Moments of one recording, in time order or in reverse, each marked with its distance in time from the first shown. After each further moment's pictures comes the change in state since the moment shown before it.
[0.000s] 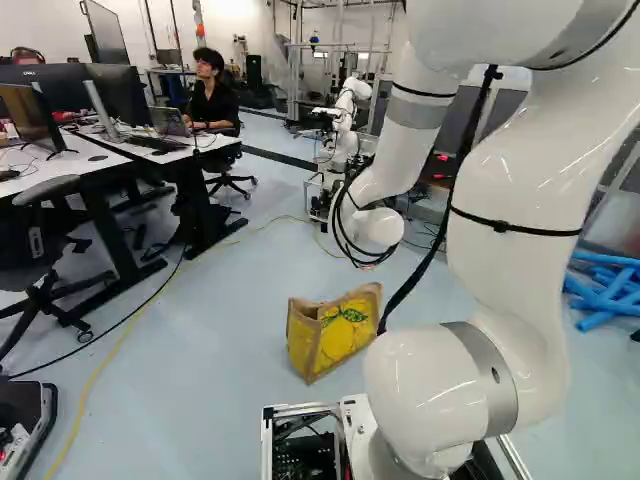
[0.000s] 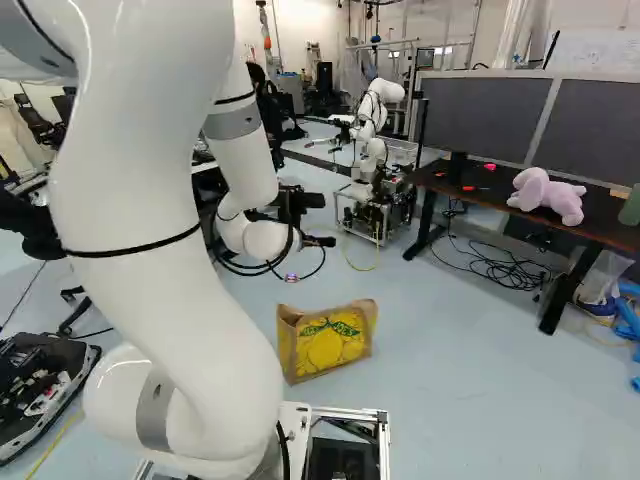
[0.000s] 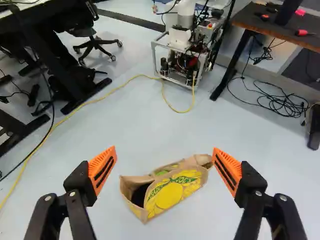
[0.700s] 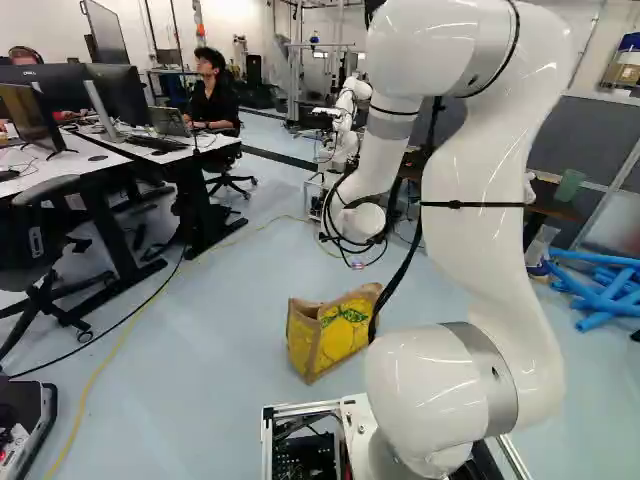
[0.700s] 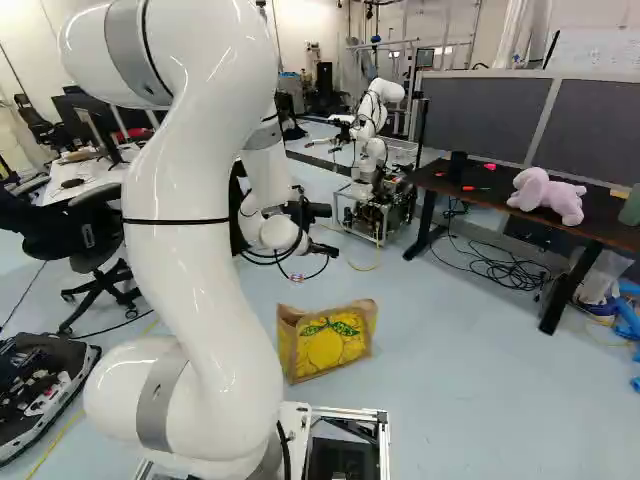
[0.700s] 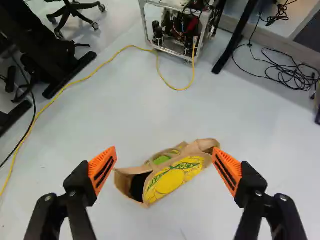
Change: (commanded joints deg) arm 0.1 -14.4 -12.4 2.4 -7.6 0.0
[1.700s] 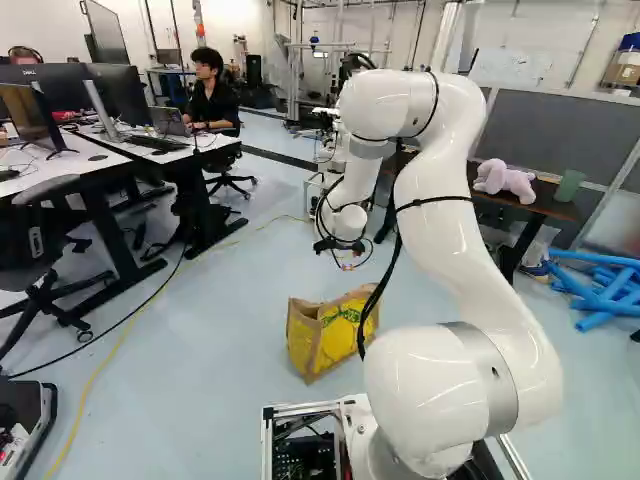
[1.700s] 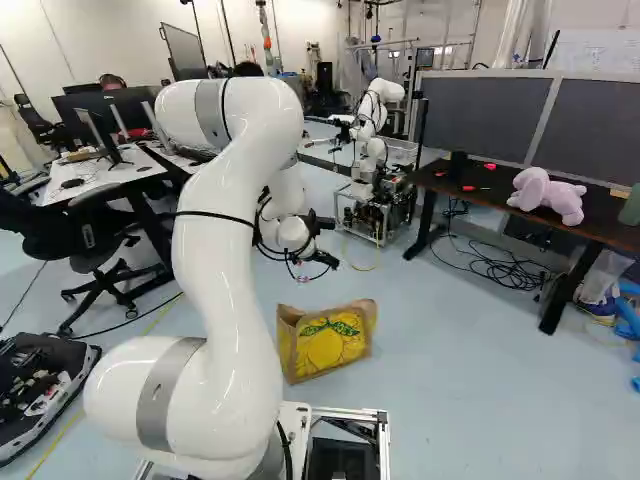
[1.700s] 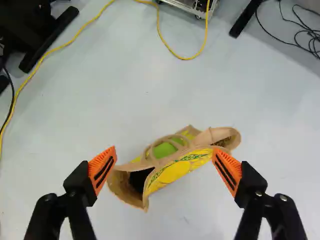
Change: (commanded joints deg) arm 0.2 -18.4 -18.6 0.0 -13.2 0.0
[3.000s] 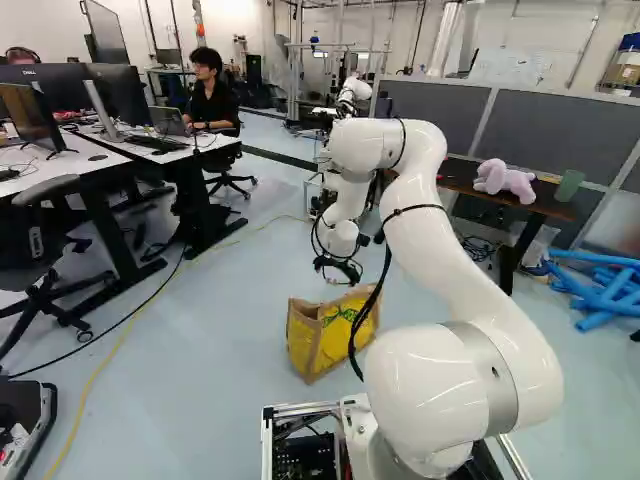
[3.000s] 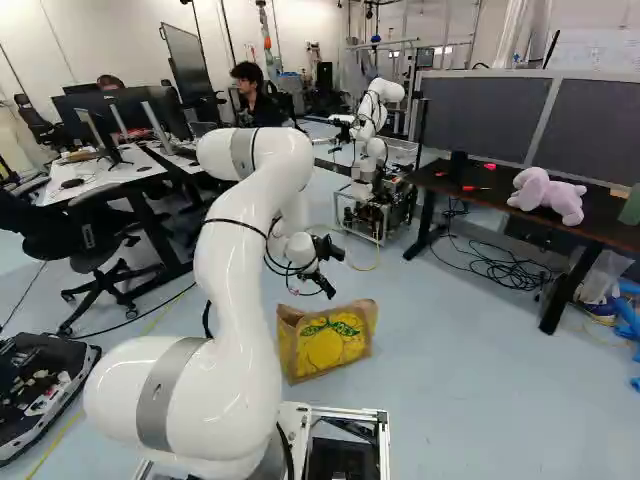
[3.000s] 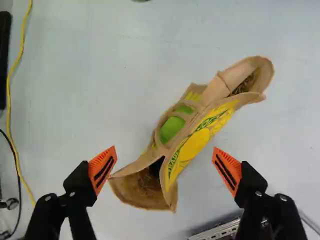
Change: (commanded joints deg) arm 0.0 -14.5 -11.0 2.1 -8.3 26.6
